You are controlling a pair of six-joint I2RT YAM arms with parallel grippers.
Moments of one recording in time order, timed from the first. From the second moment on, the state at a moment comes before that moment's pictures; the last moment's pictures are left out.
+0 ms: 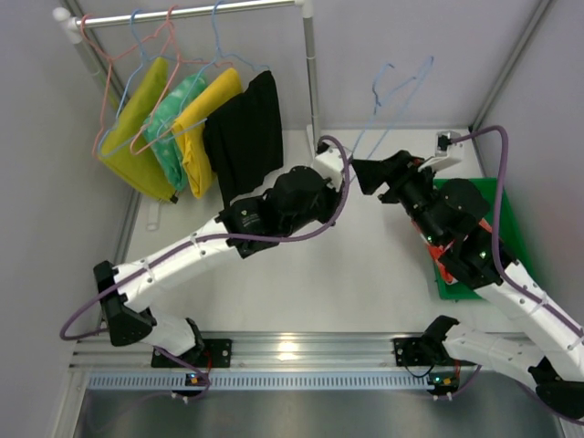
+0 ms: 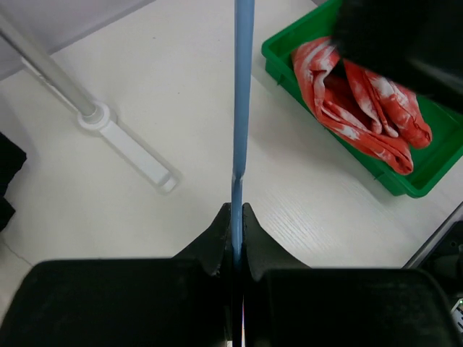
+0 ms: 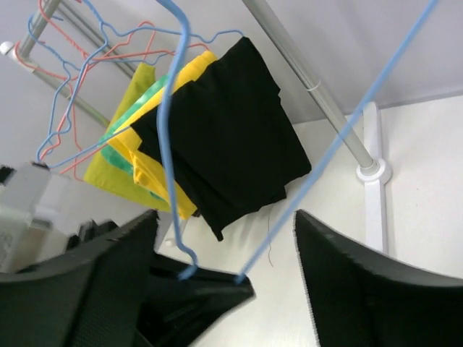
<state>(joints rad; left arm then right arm) -1.07 1.47 1.54 -0.43 -0.29 -0.20 0.75 0.88 1.12 -0.17 0.33 0.60</state>
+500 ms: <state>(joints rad) -0.83 1.09 1.33 -0.48 -0.22 -0.26 0.73 0.67 1.05 -0.14 0.33 0.23</state>
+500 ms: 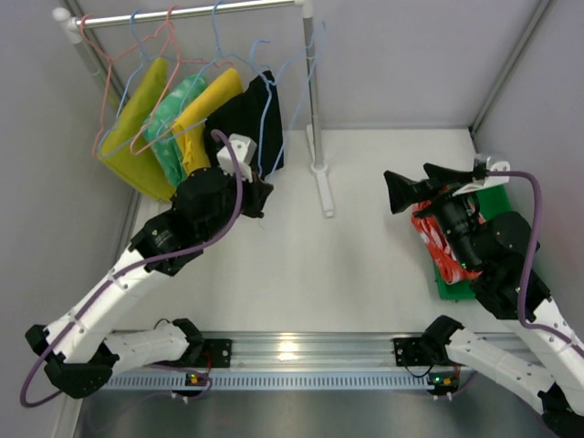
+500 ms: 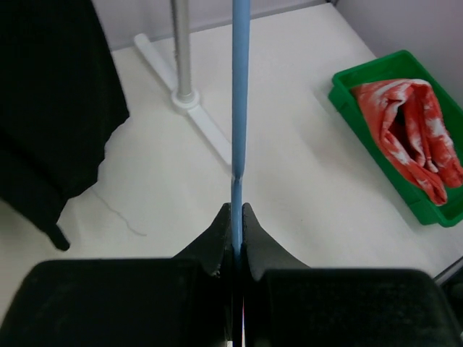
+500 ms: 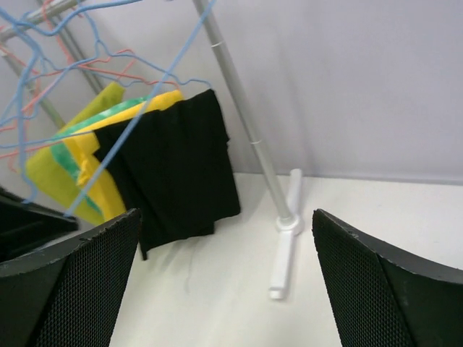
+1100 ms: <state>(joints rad) -0.65 1.16 1.44 -0.70 -0.20 -0.32 0.65 0.66 0.99 -0.15 0.34 0.12</state>
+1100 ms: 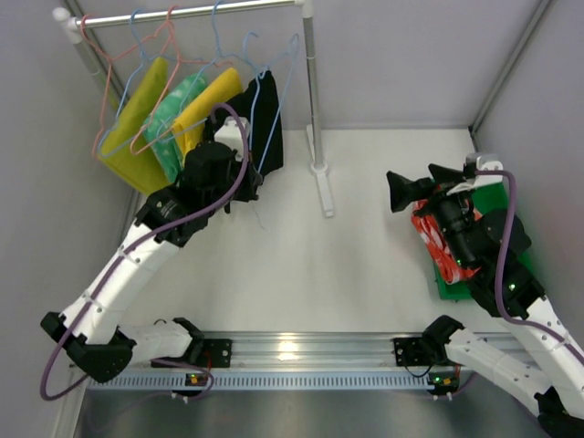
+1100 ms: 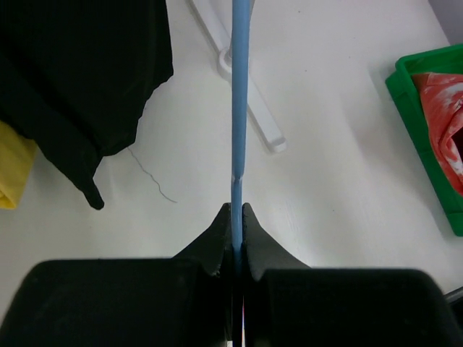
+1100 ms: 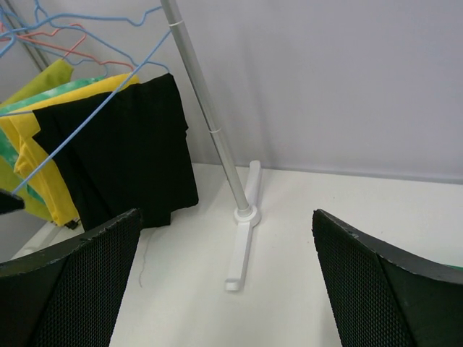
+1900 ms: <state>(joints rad) -0.65 1.62 1.96 -0.73 -0.32 -0.32 0.65 0.65 0.97 -0.16 0.34 0.14</state>
